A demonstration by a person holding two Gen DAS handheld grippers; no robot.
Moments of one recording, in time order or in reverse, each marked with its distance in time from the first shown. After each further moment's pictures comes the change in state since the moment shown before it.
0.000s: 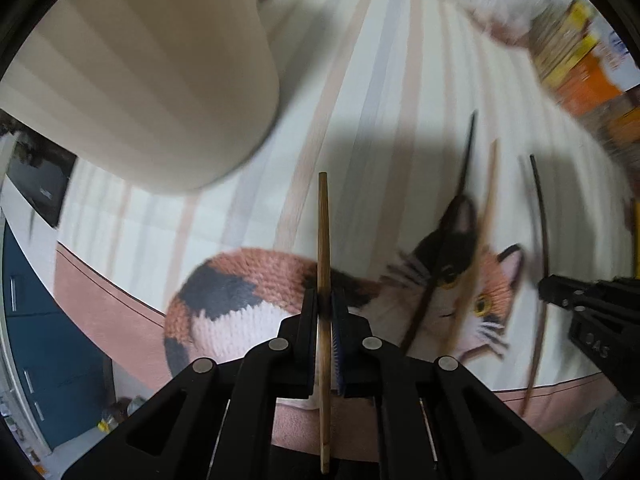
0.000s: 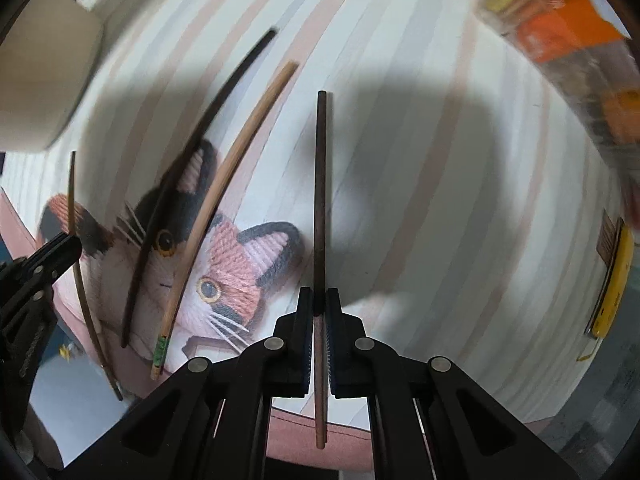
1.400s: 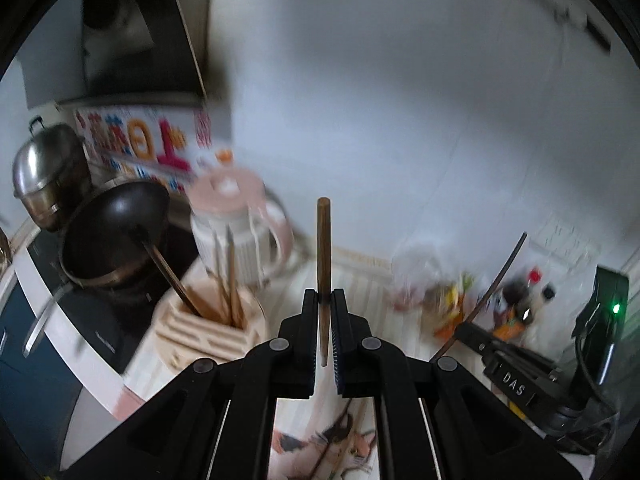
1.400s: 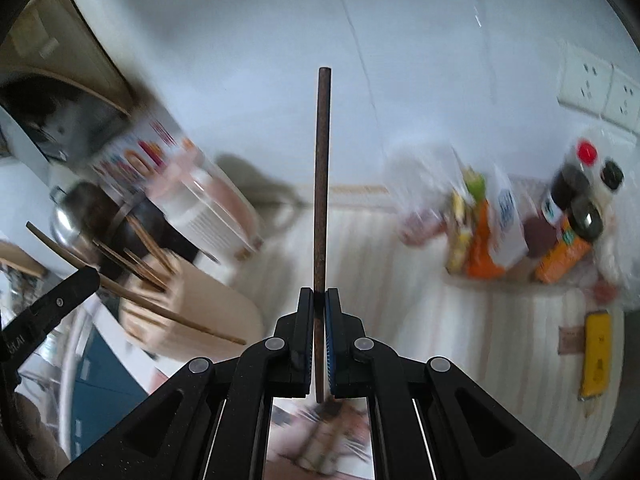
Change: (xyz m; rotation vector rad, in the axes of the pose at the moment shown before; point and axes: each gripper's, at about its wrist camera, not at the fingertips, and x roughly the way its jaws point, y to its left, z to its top) left arm -0.306 0.058 0.073 -0.118 -0.630 -0.160; right arm -0.288 -0.029 0.015 0.129 -0.726 0.324
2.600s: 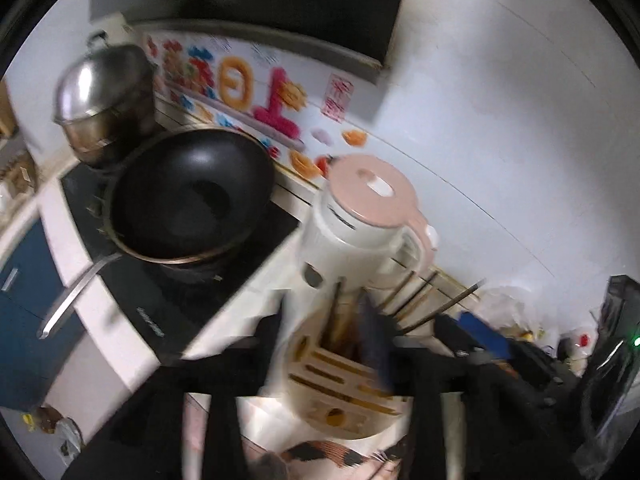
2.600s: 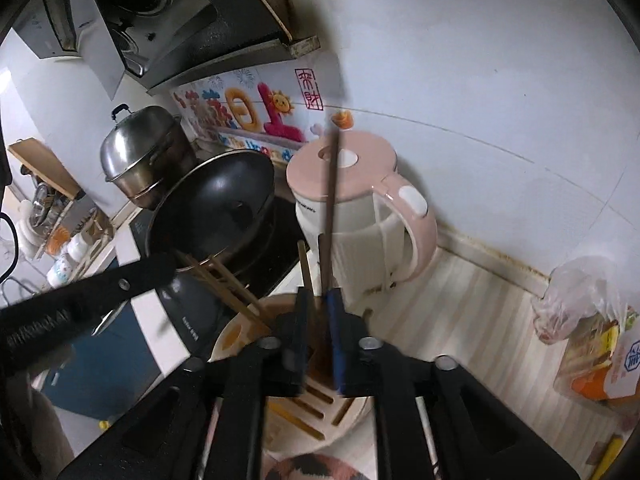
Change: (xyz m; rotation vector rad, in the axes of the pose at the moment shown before) left arm 0.050 0.167 0.012 -0.248 0.110 0.138; right arm 0.128 0.196 0.013 -0.325 0.096 0.134
